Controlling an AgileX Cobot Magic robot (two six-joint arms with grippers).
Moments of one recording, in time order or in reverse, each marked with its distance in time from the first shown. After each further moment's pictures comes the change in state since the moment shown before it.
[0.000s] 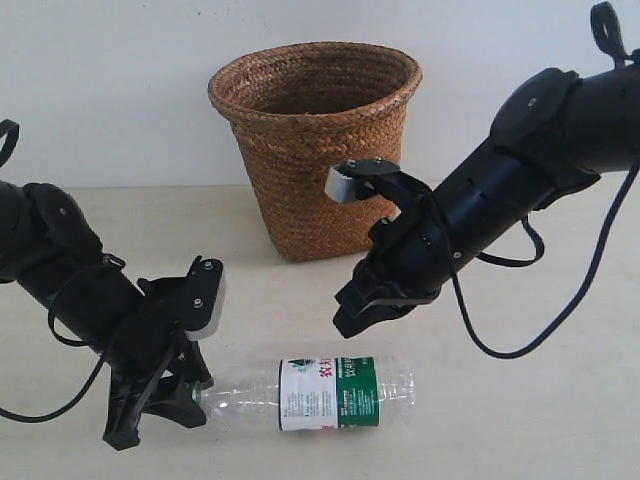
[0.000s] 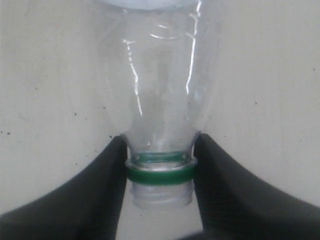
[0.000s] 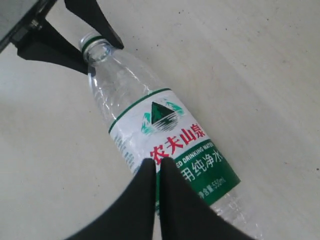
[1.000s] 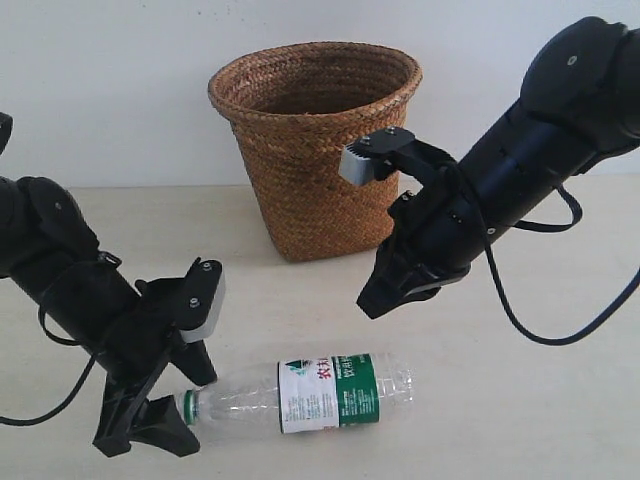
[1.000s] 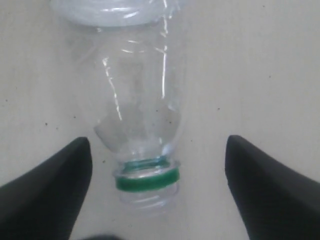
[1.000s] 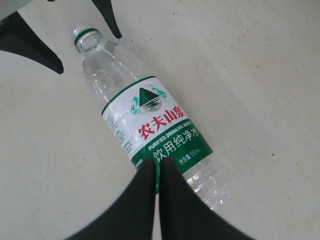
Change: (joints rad) left arm 0.000 -0.017 0.000 0.002 0.083 -0.010; right arm -0.012 -0.110 0.000 -0.139 0.026 -0.002
